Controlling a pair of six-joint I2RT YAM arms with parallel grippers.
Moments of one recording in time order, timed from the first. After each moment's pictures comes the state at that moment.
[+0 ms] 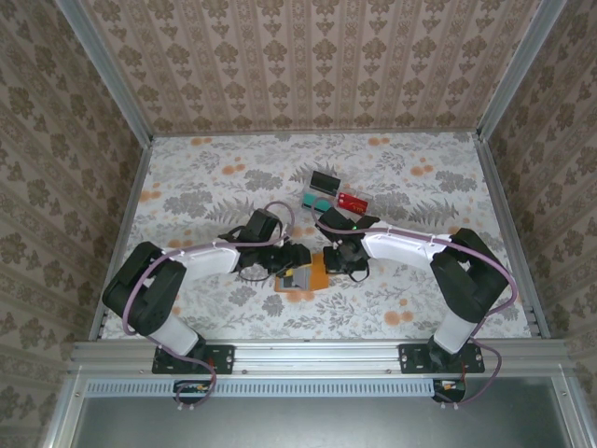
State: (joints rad) left arm -0.69 1.56 0.71 -0.07 0.62 -0.92; right arm 0.73 1.70 1.05 -0.68 -0.04 0.71
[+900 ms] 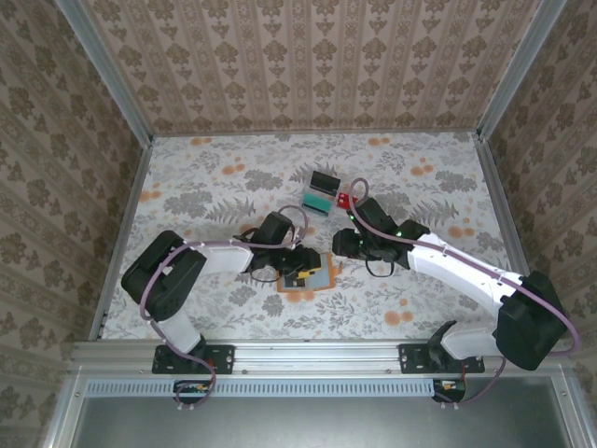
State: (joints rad) left arm -0.75 1.69 0.75 0.04 0.63 -0.96; right arm 0.66 1.32 0.93 -0.57 -0.02 0.74
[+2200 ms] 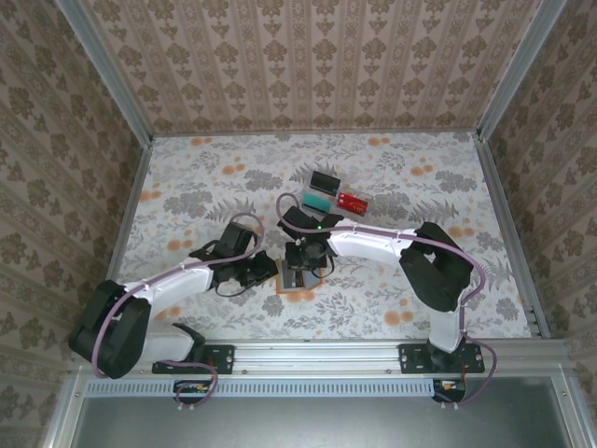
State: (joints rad) left arm -0.59 1.28 0.54 -0.26 0.42 -0.91; right arm 0.86 1.89 1.32 -0.63 -0.10 0.84
